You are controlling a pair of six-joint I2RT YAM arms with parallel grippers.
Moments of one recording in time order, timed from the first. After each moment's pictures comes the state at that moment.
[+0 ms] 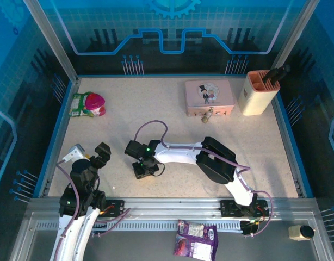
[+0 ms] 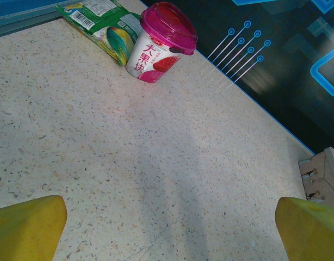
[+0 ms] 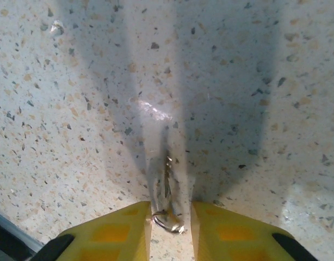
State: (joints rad) left arm -0.11 0.02 0.31 -0.66 -0.29 -0.75; right arm 1.15 2.15 1.57 -0.72 -0.18 0.77
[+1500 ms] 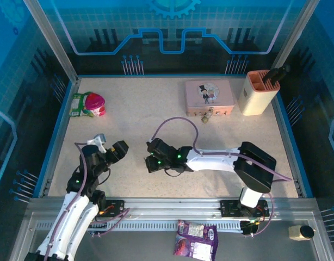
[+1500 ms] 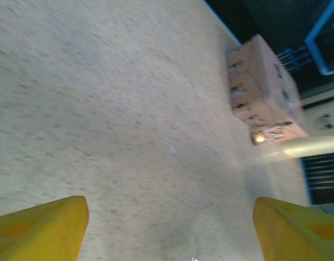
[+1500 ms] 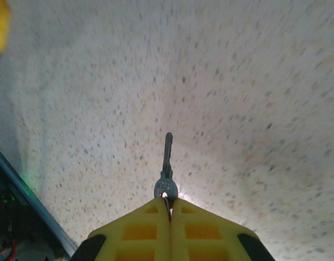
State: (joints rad) left arm -0.12 0.45 0.27 -0.30 0.27 -0.82; right arm 1.11 1.68 1.01 -0.15 0.01 0.75
